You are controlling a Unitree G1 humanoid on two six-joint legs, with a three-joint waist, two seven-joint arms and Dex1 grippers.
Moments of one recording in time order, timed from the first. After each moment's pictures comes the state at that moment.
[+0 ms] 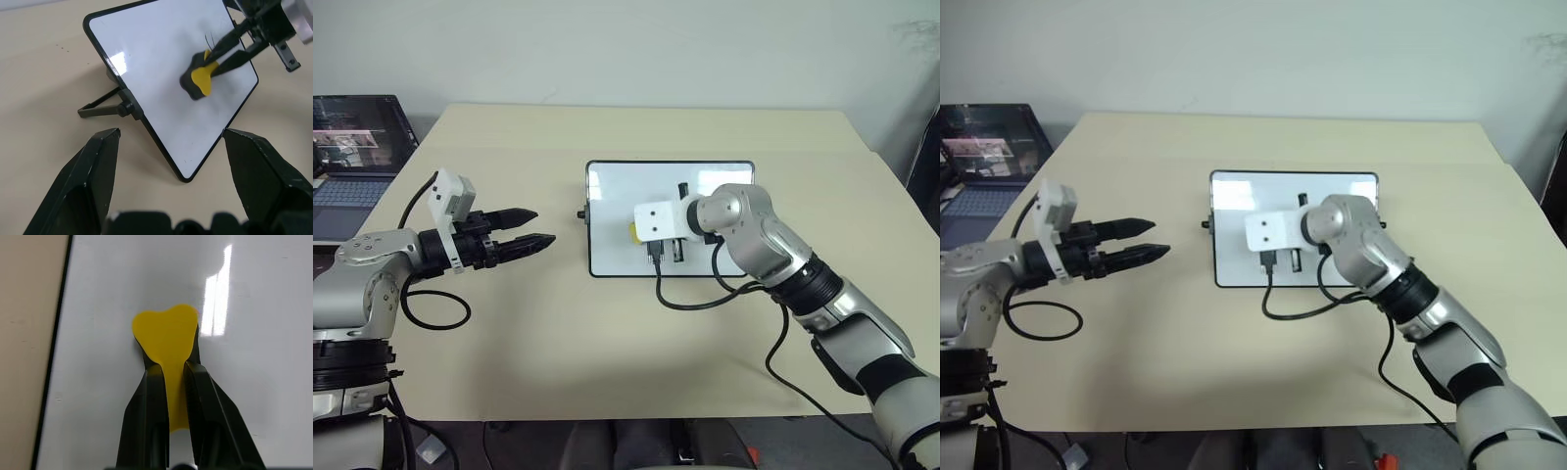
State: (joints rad) left arm -0.42 0.88 0.20 0.08 -0.57 0.56 -1.12; right arm -0.98 -0.41 0.62 0.11 -0.45 0.42 1.06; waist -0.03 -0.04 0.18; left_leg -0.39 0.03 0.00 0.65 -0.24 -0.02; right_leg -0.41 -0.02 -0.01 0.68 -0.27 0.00
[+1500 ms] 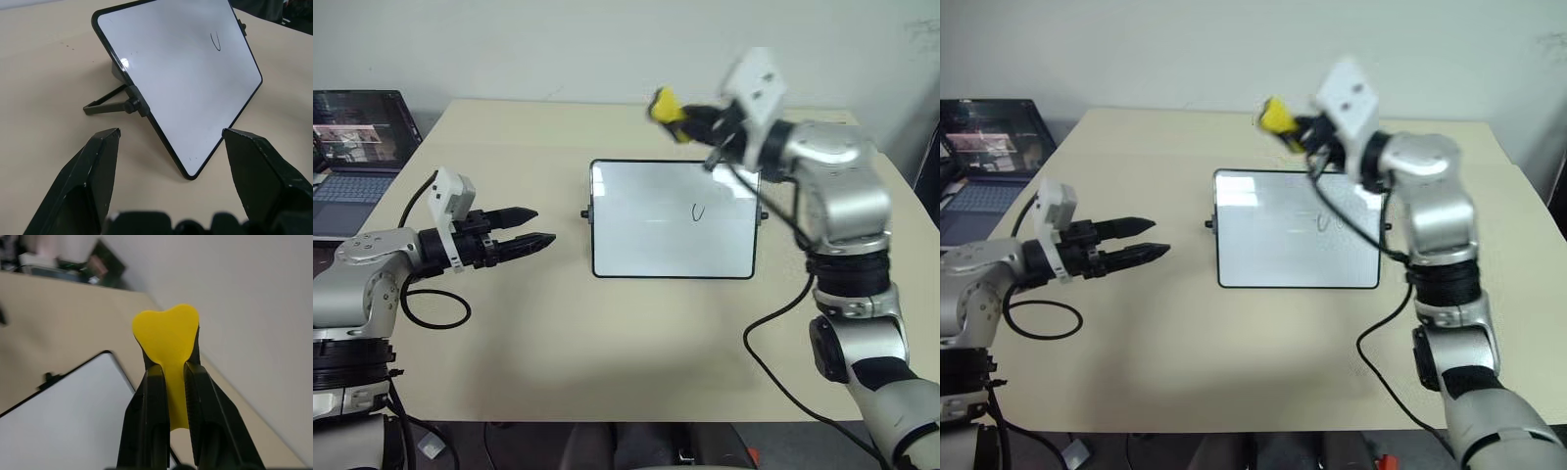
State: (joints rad) left arm -0.43 0.88 0.20 0.08 -0.57 0.56 -1.12; right arm -0.95 -0.36 -0.06 -0.06 -0.01 0.60 0.80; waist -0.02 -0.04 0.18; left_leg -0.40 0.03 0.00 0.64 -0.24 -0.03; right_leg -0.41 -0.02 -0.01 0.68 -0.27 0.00
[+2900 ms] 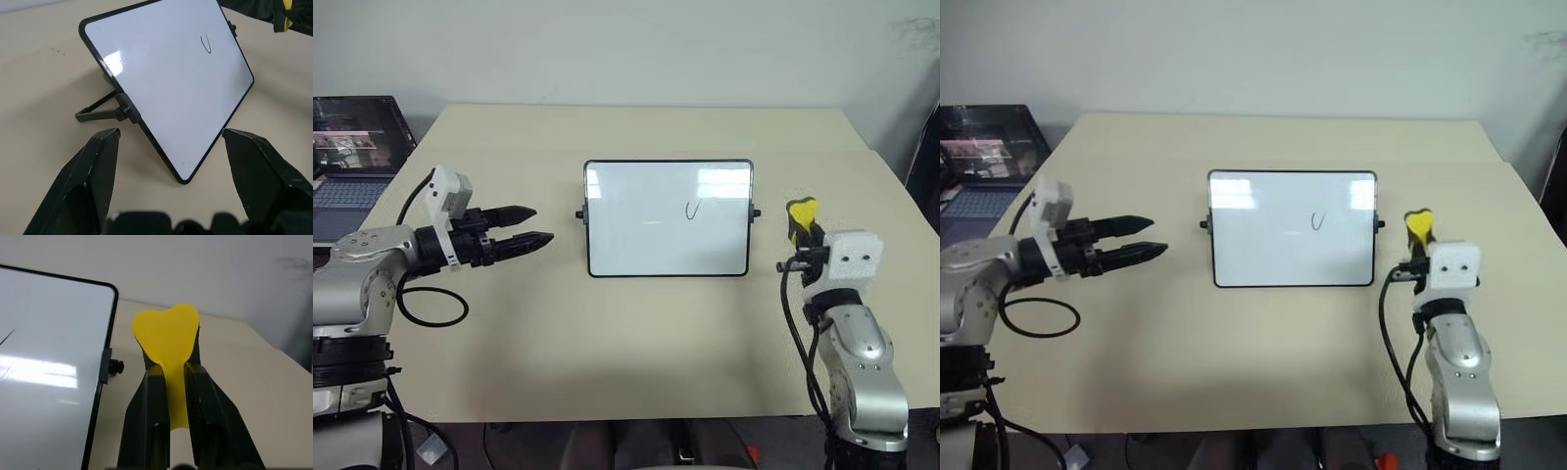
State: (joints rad) left arm -0.44 0.89 0.20 0.09 -0.56 0.56 -1.15; right arm -0.13 -0.29 -0.11 -0.58 -0.02 0.53 0.18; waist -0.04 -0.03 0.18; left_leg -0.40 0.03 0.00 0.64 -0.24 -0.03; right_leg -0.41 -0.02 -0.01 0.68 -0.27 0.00
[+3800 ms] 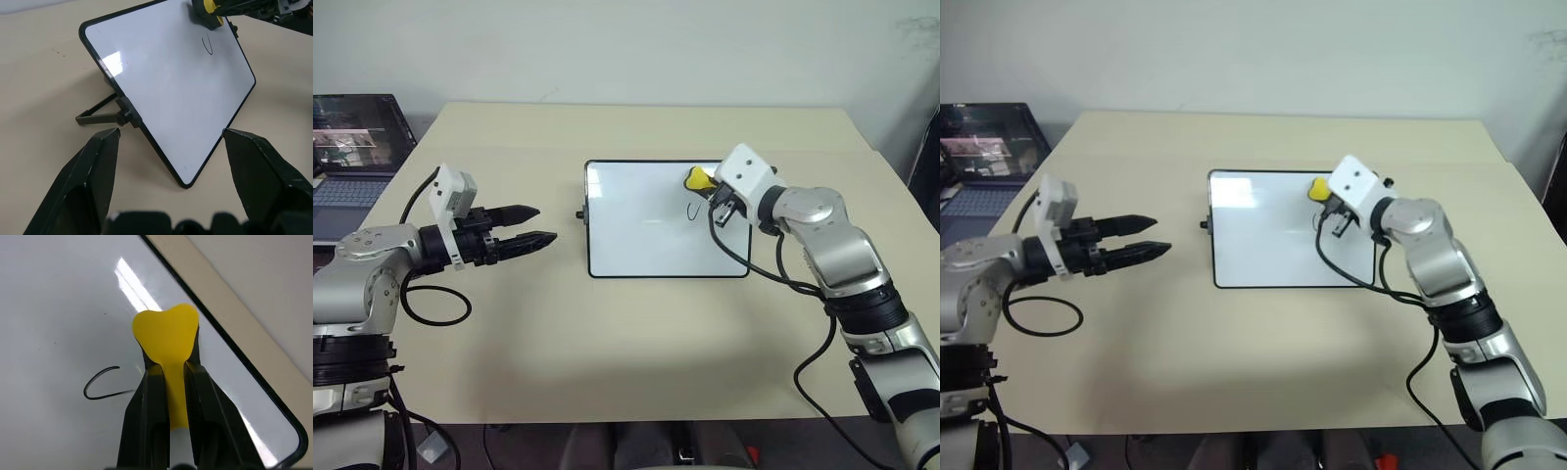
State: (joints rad) left arm -0.44 0.88 0.20 0.08 -0.56 0.57 -1.13; right arm -0.81 -0.57 0.30 -0.02 -0.09 0.57 0.66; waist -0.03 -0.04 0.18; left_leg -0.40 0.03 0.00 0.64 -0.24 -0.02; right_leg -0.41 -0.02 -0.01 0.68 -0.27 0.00
